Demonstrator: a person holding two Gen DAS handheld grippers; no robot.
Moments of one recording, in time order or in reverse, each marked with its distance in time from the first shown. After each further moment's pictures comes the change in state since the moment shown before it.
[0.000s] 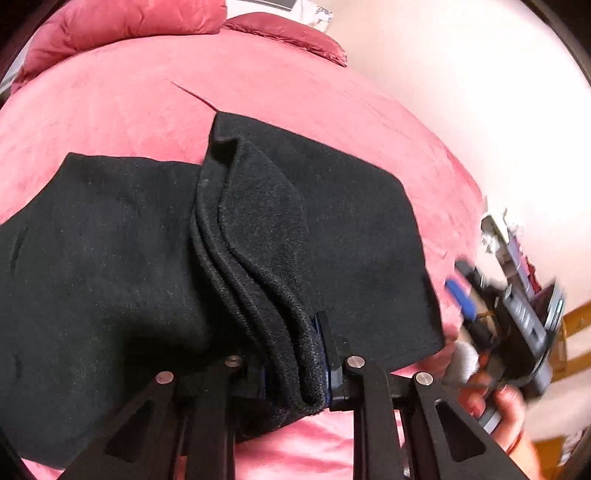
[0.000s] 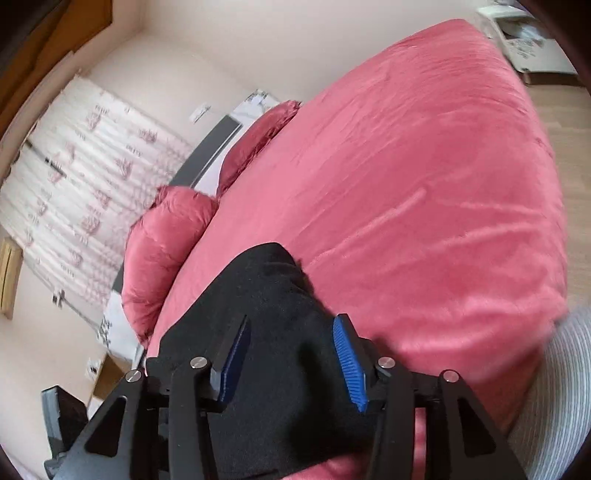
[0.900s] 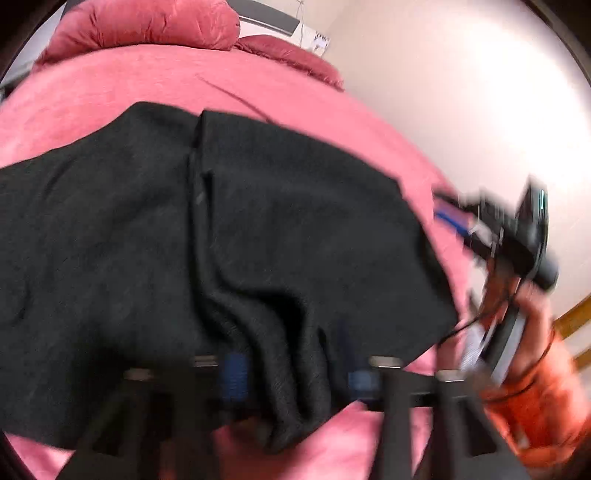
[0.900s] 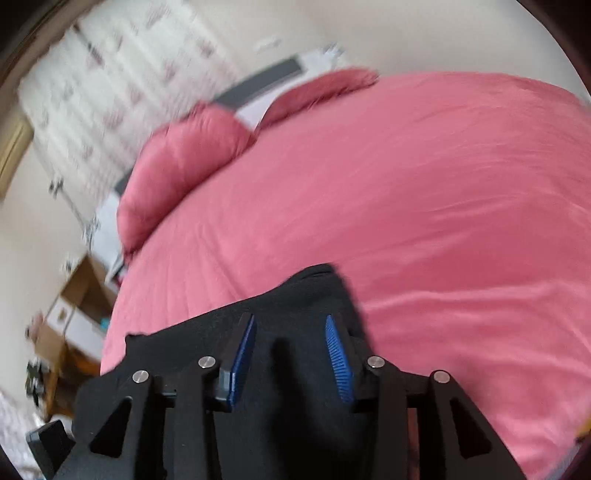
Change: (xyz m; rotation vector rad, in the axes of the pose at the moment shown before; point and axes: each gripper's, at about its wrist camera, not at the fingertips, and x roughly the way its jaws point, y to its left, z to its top) left arm -0.009 0.054 -0.056 -0.034 -0.139 -0.103; right arm 0.074 0.076 0.016 -0.328 0.143 -0.032
